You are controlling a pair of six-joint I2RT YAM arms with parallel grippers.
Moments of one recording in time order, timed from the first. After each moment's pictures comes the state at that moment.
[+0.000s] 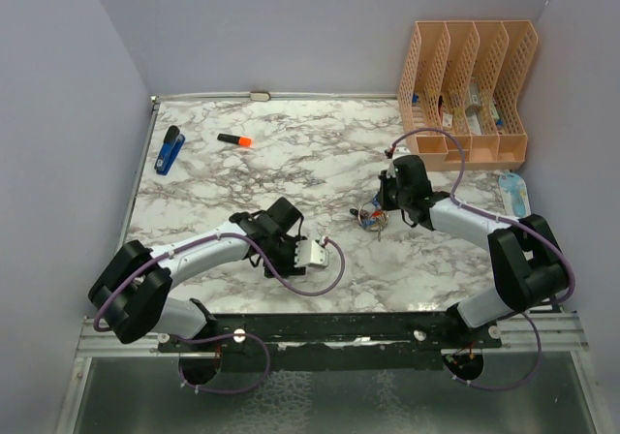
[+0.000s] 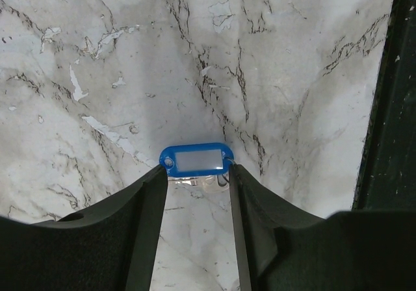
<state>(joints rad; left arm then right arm) -0.78 1.36 0.75 -0.63 0.34 0.80 0.41 1.52 0.77 0.05 0.04 0.22</state>
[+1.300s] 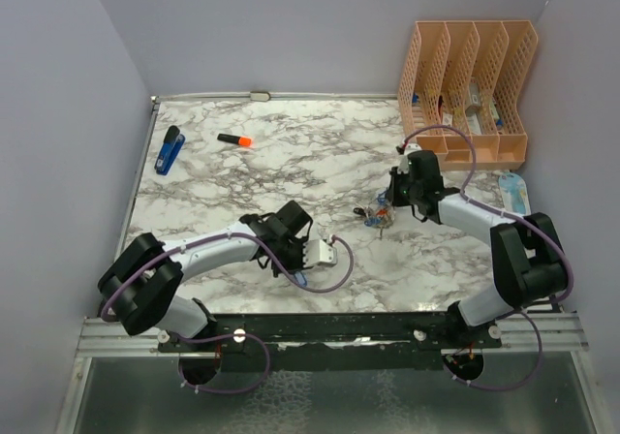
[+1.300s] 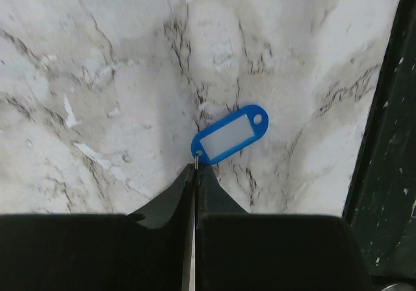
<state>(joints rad) -0.83 1.40 0.73 -0.57 0.31 0.67 0.33 1.53 0.78 0.03 -0.04 0.19</state>
